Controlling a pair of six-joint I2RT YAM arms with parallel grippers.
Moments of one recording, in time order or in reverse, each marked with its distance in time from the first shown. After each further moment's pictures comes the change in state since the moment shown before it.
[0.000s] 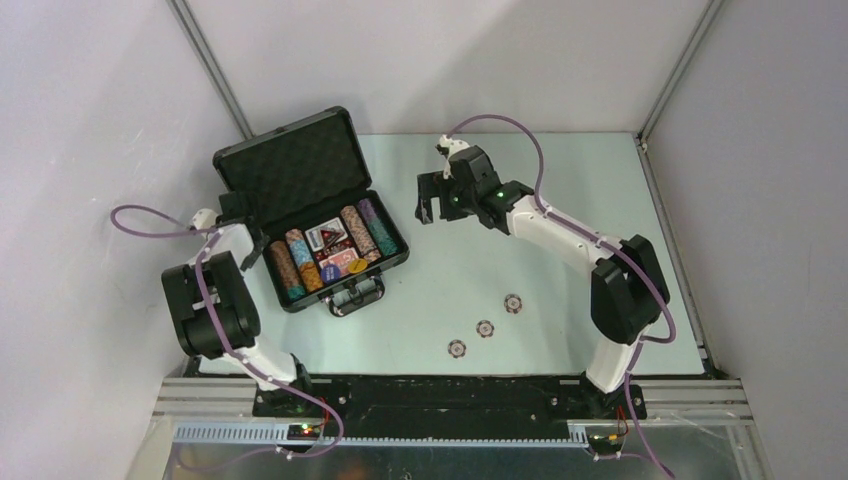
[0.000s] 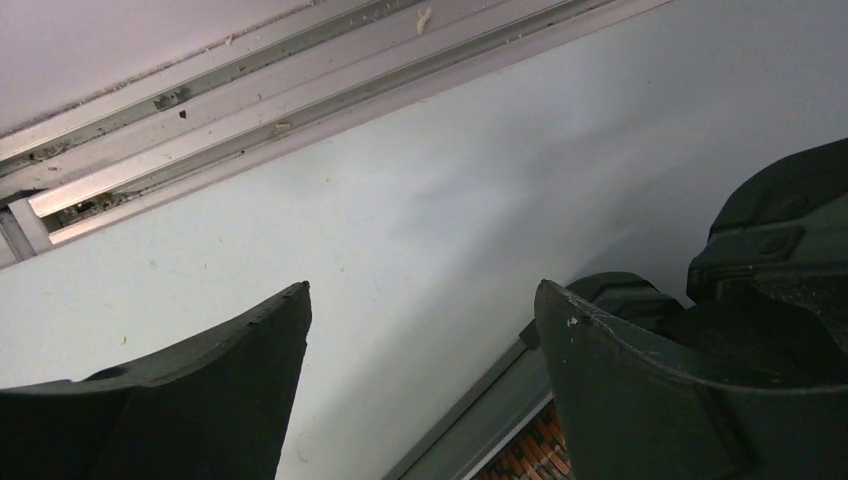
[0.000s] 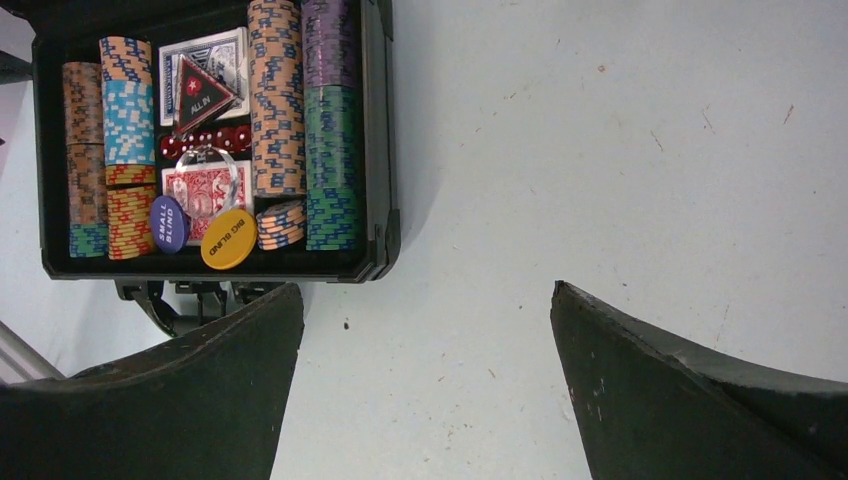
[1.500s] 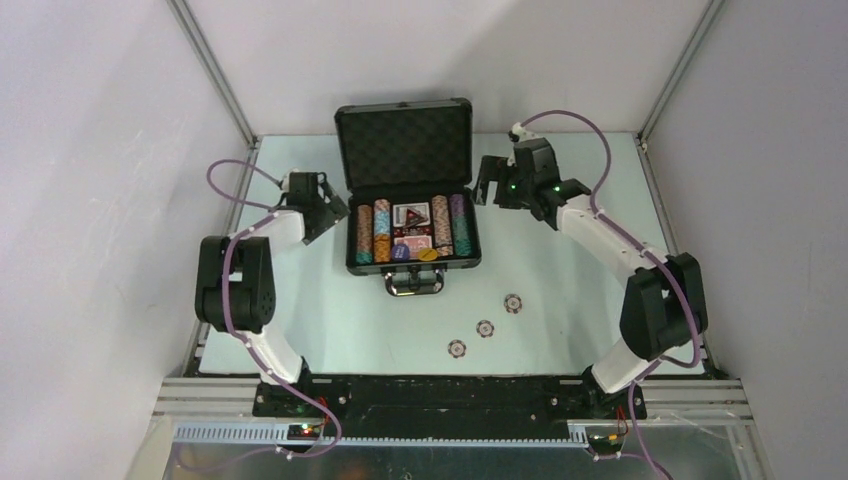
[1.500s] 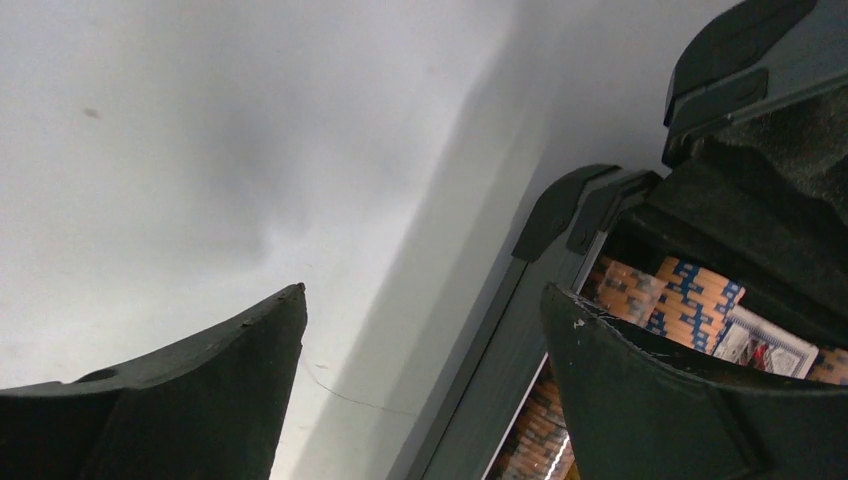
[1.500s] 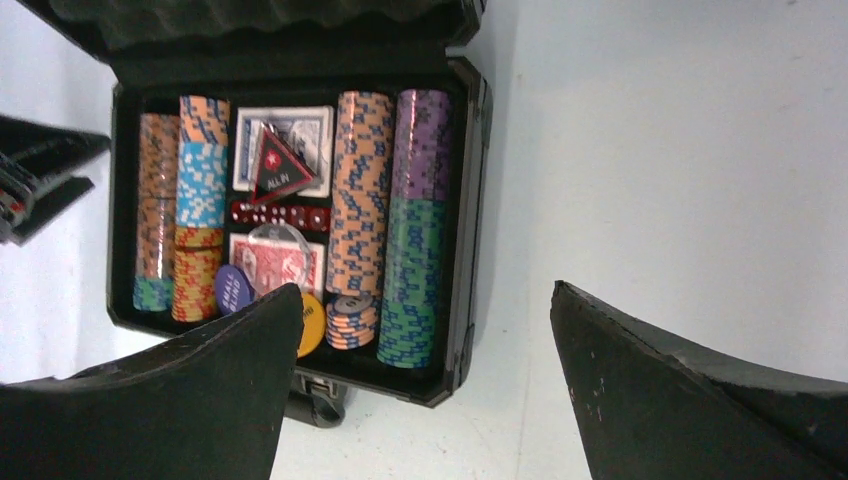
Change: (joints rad) left arm -0.350 0.130 0.077 0.264 0.405 0.098; right arm -0.232 -0.158 -0.169 0.004 -0.001 0.053
